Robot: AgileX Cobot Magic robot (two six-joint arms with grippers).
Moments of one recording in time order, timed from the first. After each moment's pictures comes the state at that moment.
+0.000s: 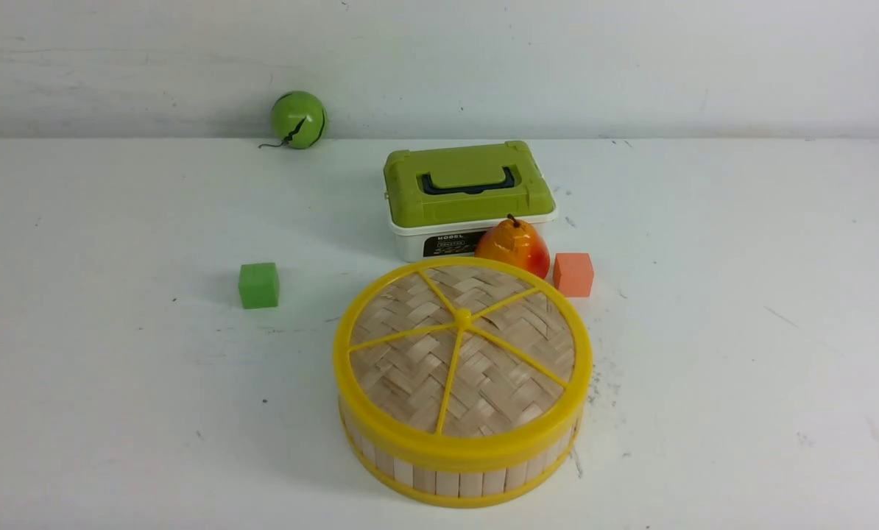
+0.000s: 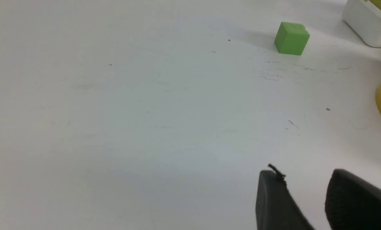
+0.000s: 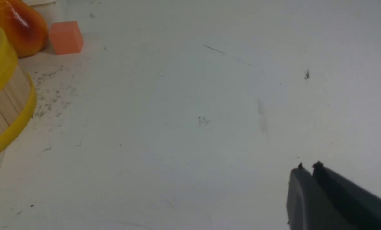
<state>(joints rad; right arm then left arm) -0.06 -0.01 0.02 -0.07 0.38 0.20 0.02 -0.01 0.03 0.04 0.35 -0.20</state>
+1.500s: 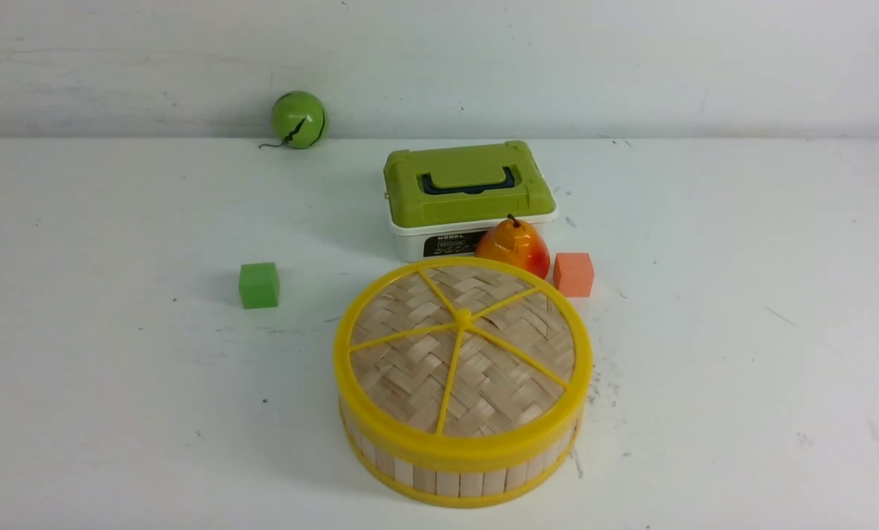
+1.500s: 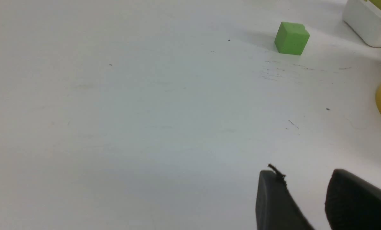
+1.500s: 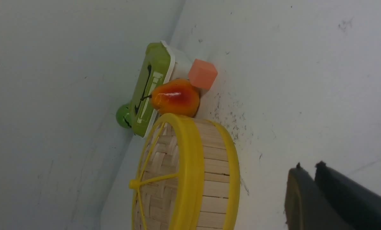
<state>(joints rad) -0.06 -0.01 0.03 0.68 0.40 0.57 0.02 -0.01 0.03 0.04 0.35 -0.20</state>
